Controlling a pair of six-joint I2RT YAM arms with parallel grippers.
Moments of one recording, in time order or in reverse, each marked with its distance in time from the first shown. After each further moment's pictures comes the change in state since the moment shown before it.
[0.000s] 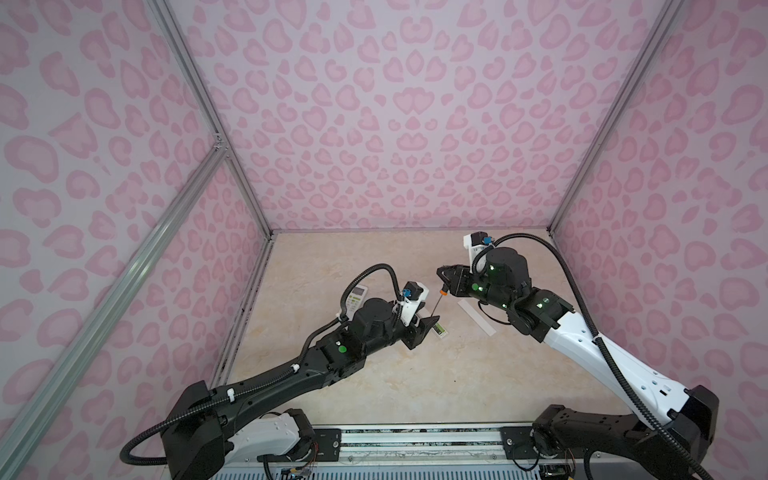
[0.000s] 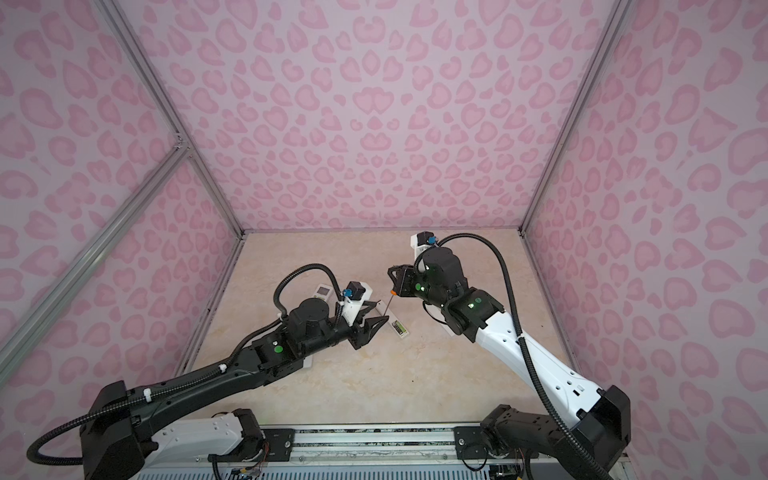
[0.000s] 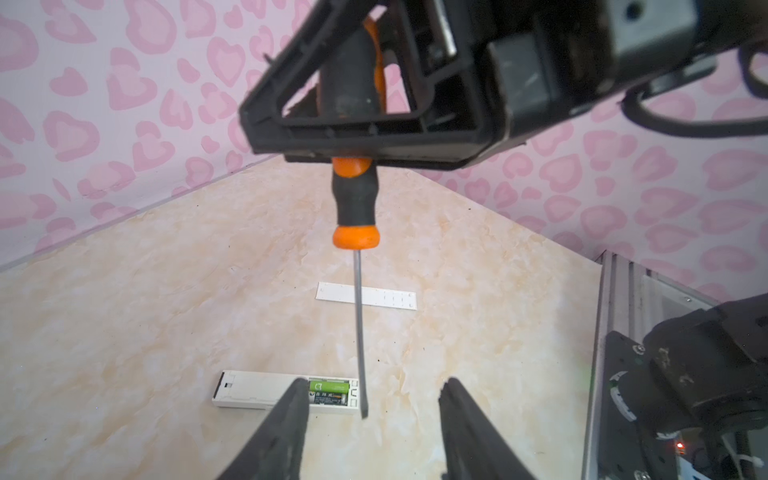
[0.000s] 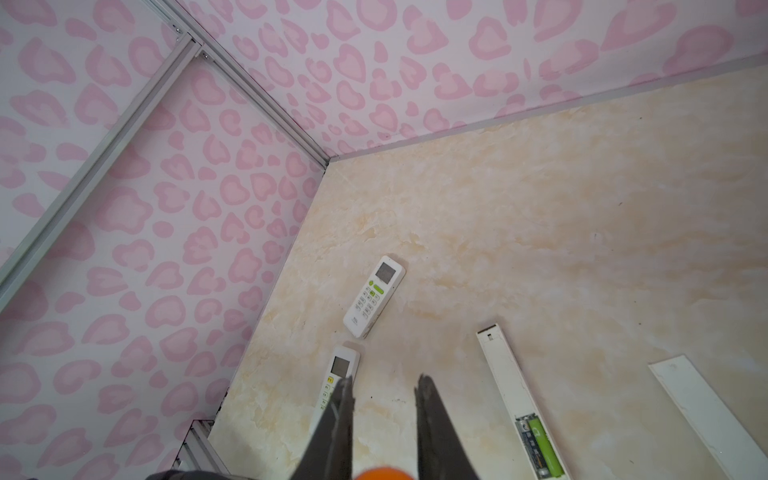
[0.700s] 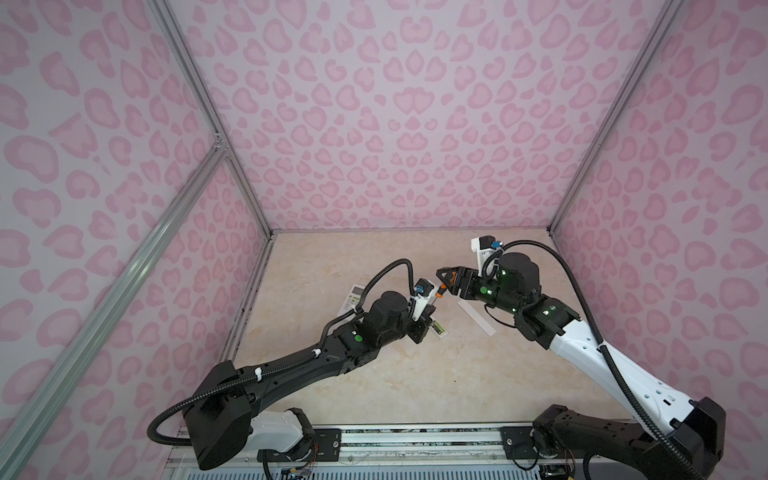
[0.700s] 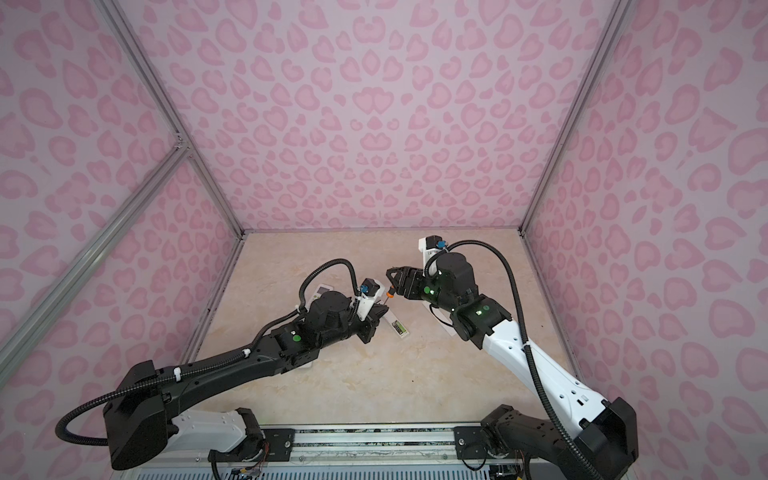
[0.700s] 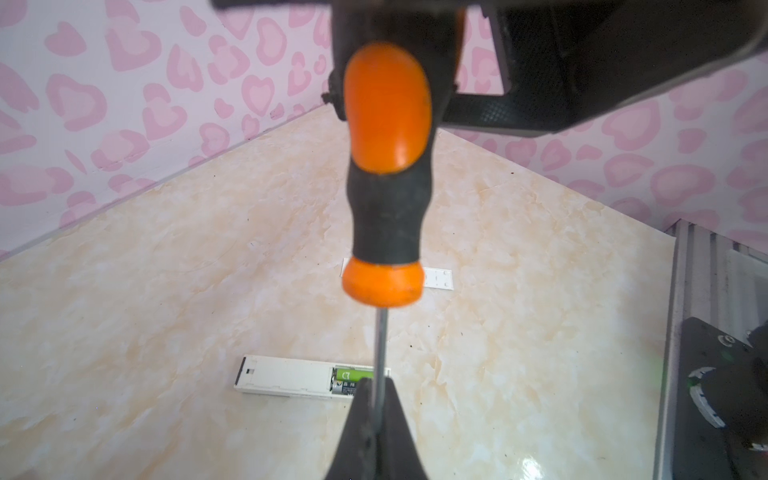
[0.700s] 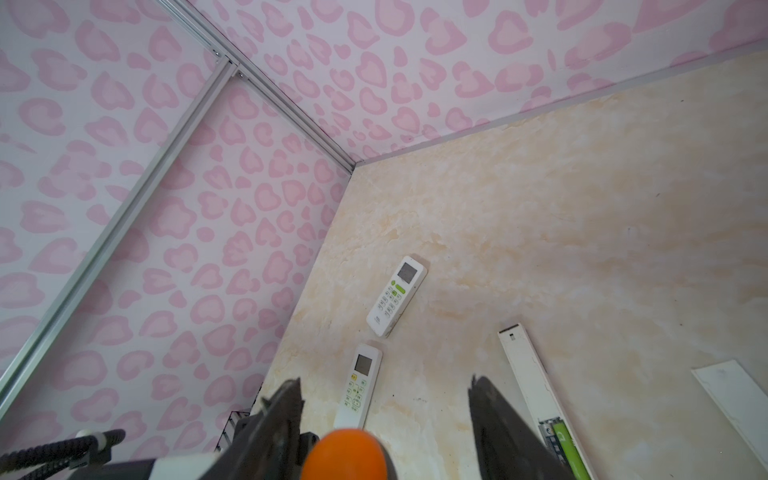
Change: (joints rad) left arm 0.029 0.126 0.064 -0.039 0.007 0.026; right arm -0.078 -0.071 -0.128 0.153 -0.172 0.042
